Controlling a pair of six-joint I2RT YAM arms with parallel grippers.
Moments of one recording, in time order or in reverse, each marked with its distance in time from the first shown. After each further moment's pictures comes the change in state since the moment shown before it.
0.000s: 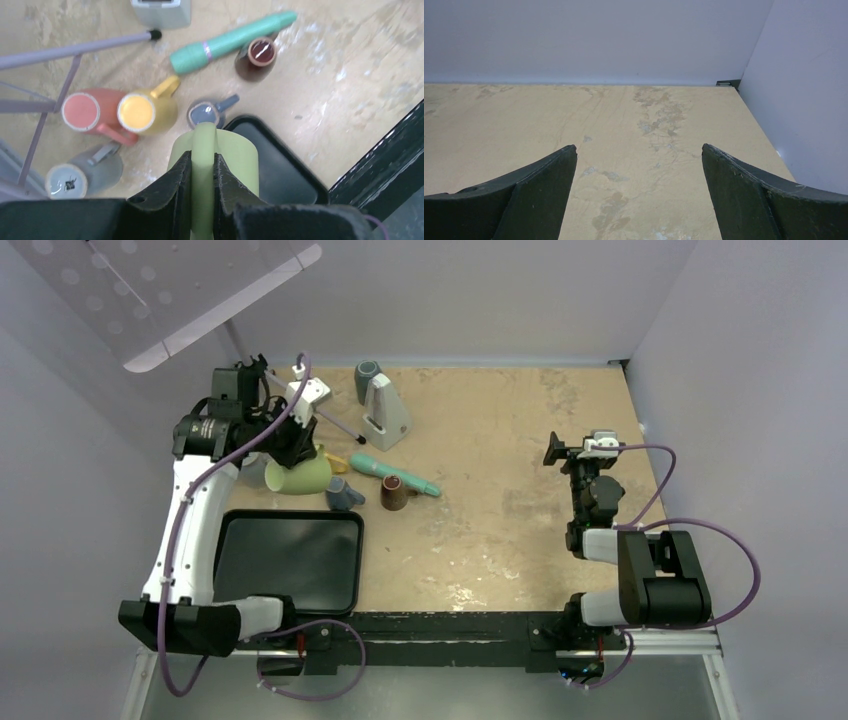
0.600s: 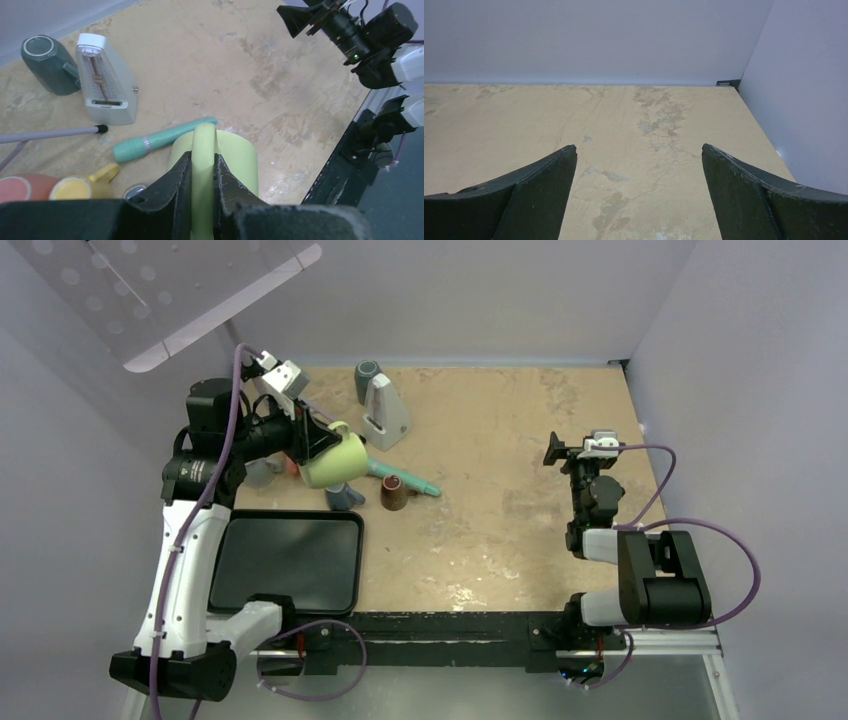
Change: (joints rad) left arm -0.008 -0.225 -0.143 0.403 0.305 -0.445; right arm 0.000 0.000 0.000 0.000 0.000 0.001
